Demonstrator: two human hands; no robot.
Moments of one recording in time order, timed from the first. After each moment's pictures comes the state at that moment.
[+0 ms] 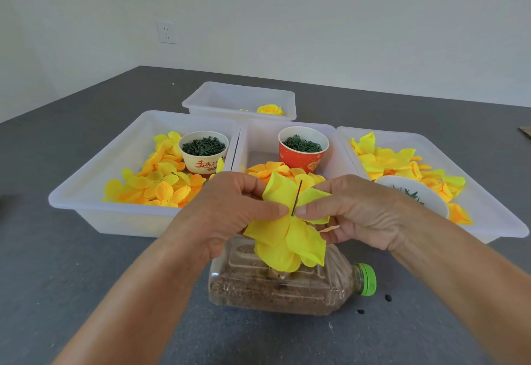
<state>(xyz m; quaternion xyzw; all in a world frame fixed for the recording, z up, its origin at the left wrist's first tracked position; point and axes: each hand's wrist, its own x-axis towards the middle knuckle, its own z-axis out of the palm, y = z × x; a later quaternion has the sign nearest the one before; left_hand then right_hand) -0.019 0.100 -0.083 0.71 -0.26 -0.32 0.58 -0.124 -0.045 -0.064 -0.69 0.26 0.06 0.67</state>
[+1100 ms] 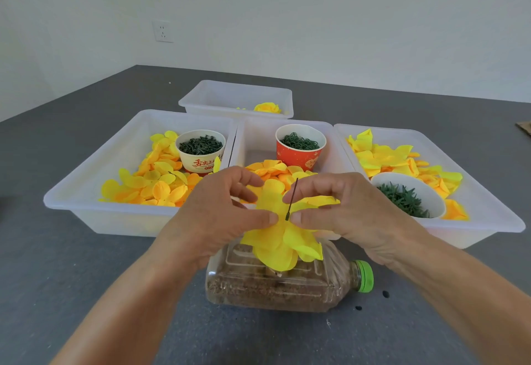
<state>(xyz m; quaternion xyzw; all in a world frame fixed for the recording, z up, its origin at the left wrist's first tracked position) -0.023 0.112 -0.088 0.76 -0.31 -0.21 0.54 -0.138 -0.030 -0.073 -0.84 0.18 -0.12 0.51</state>
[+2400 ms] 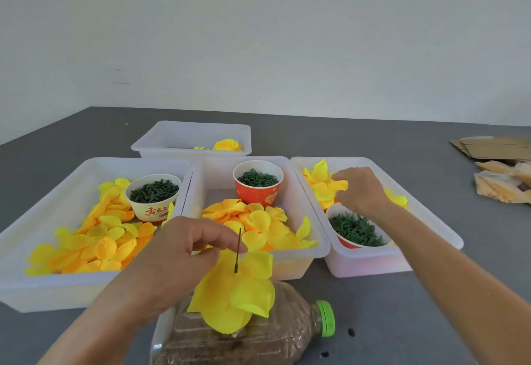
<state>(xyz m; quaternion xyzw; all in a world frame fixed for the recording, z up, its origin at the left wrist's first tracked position) -0.022 0.095 -0.075 0.75 -0.44 -0.19 0.46 -0.123 -0.213 -0.092 -0.88 0.42 -0.16 0.14</state>
